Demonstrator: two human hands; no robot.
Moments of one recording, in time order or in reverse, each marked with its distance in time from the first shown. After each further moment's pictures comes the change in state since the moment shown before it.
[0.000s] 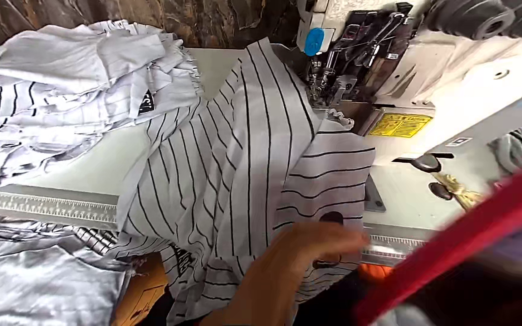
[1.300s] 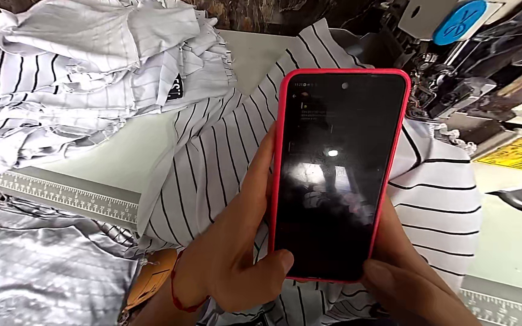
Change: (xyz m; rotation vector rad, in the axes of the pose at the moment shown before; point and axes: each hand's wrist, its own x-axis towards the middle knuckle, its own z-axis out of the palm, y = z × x) left_hand 0.017 -0.035 -0.098 -0.045 -0.083 -0.037; right_hand 0.061 0.075 0.080 0.253 -0.898 0.143
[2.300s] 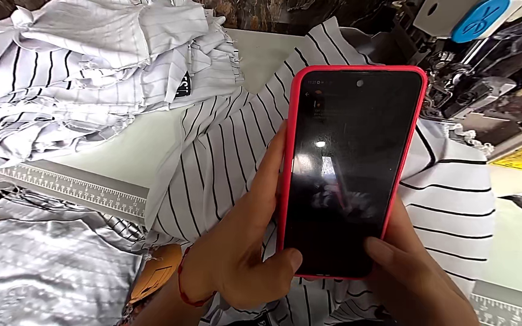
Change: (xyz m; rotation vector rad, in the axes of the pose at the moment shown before) left_hand 0.000 -0.001 0.001 -0.019 -0.005 0.028; right_hand 0.005 0.005 0.008 -0.085 0.142 -0.023
